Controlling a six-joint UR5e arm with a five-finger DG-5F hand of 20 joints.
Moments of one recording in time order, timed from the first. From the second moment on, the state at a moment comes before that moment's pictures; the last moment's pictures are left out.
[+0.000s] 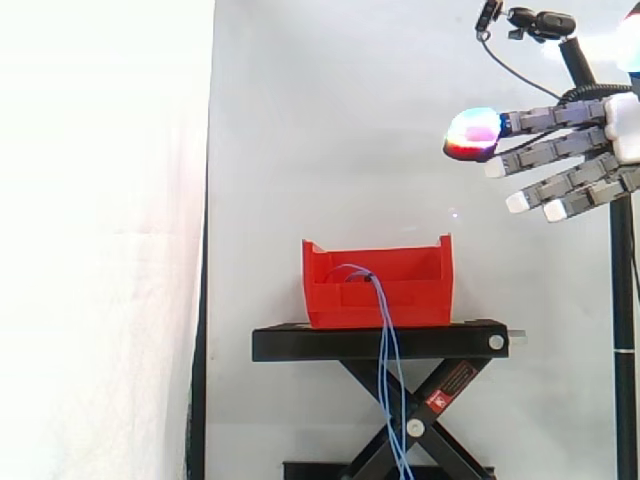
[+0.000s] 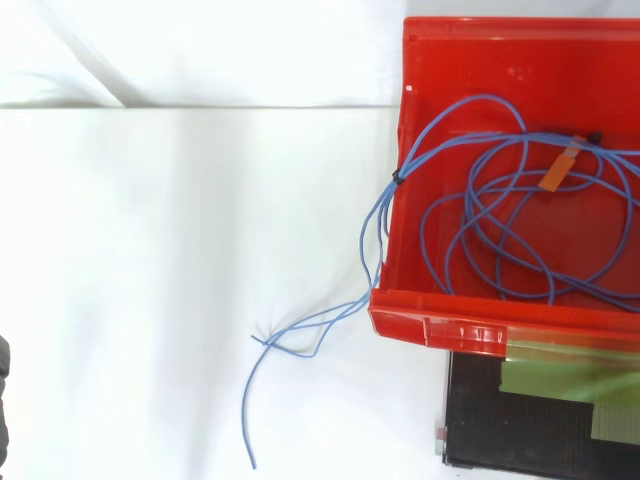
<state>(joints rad) 0.10 -1.61 -1.69 -3.08 -1.50 -0.01</state>
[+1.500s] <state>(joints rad) 0.14 -1.67 -1.69 -2.81 -1.47 -0.10</state>
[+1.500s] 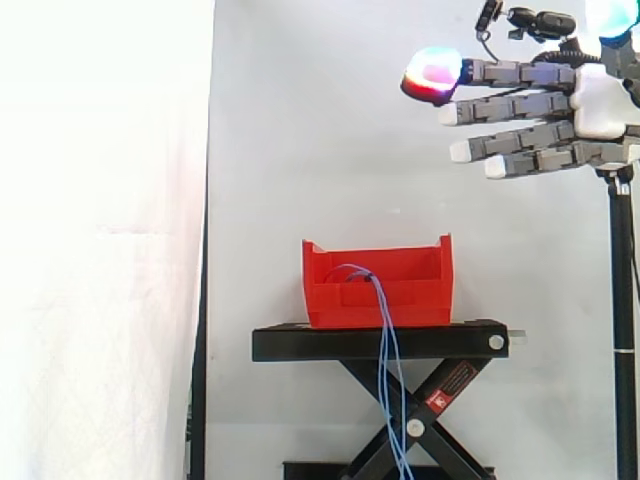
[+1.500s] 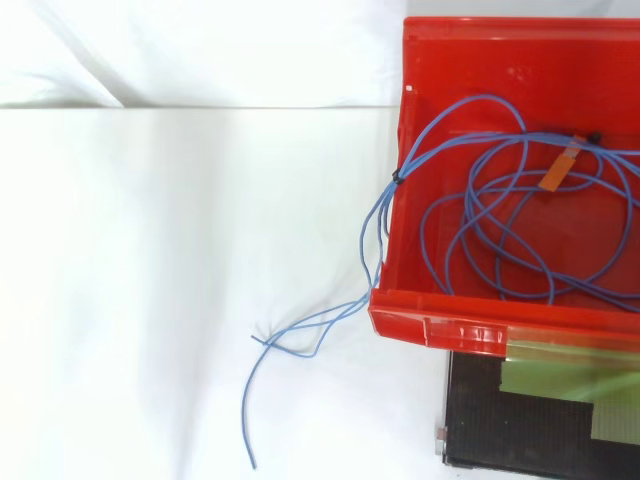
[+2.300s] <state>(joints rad) 0.17 -1.93 -1.55 -2.80 -1.47 -0.13</state>
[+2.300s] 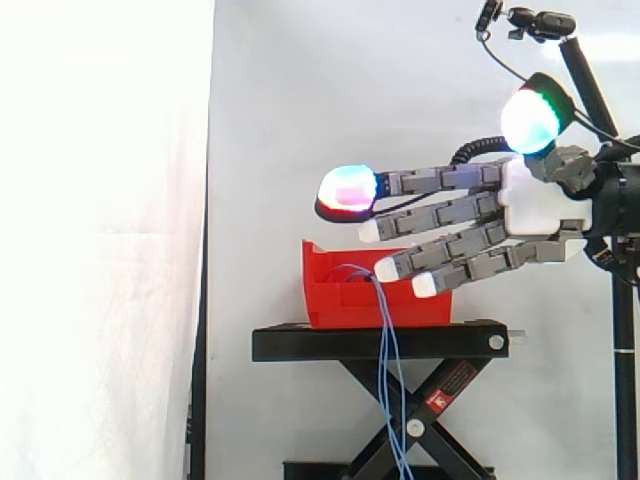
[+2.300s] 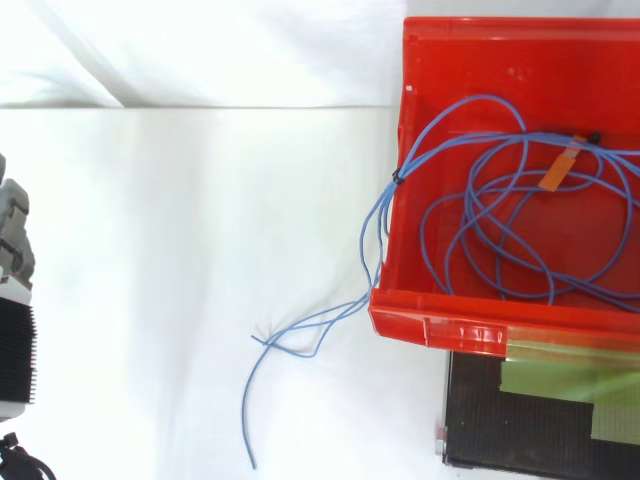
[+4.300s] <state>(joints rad) 0.25 -2.11 -1.23 -3.21 -1.48 -0.52</state>
